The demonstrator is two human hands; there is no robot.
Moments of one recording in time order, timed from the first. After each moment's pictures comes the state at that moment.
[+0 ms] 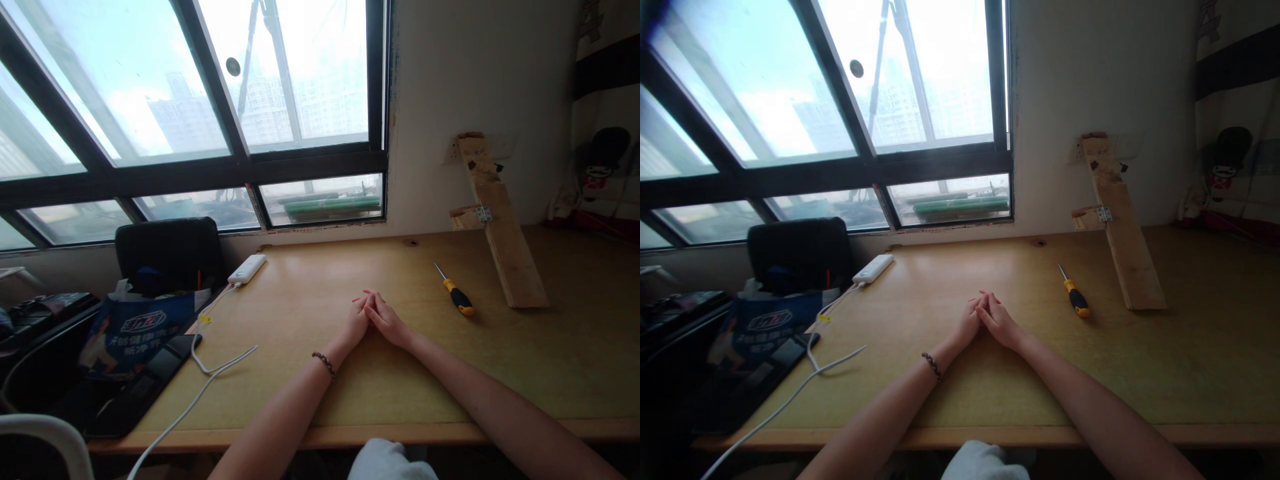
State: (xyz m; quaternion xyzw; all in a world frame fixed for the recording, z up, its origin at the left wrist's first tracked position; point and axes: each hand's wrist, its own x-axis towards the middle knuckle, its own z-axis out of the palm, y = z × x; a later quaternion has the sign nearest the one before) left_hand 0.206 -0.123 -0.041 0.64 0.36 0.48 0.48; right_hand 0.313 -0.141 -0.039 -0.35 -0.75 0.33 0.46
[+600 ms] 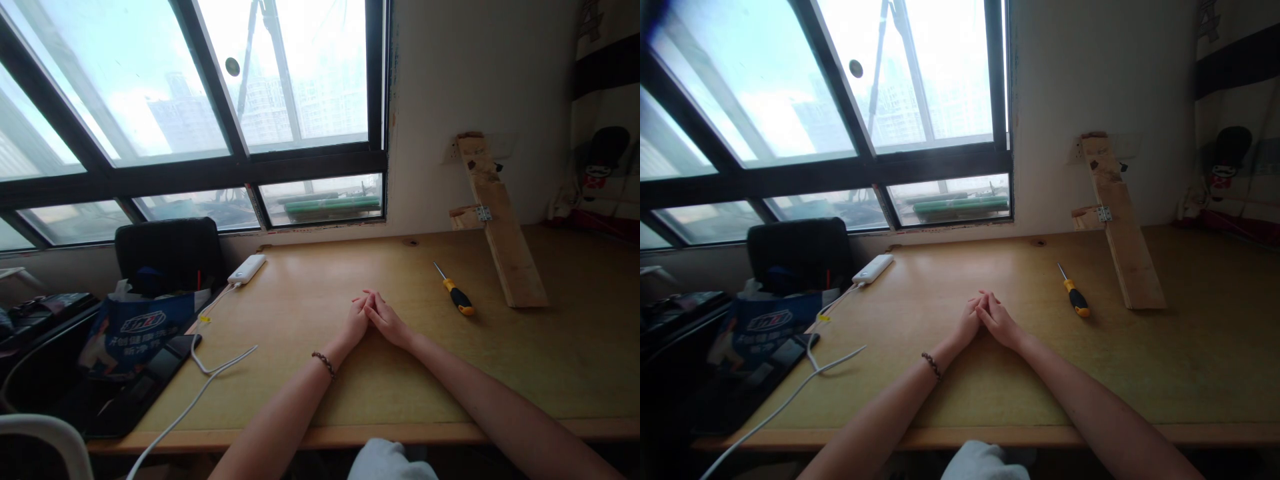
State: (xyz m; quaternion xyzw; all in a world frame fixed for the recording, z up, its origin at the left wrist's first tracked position) left_hand 0.205 -0.125 -0.039 0.63 0.38 0.48 0.47; right_hand 0.313 -0.143 -0.036 -0.35 -0.75 0.33 0.46
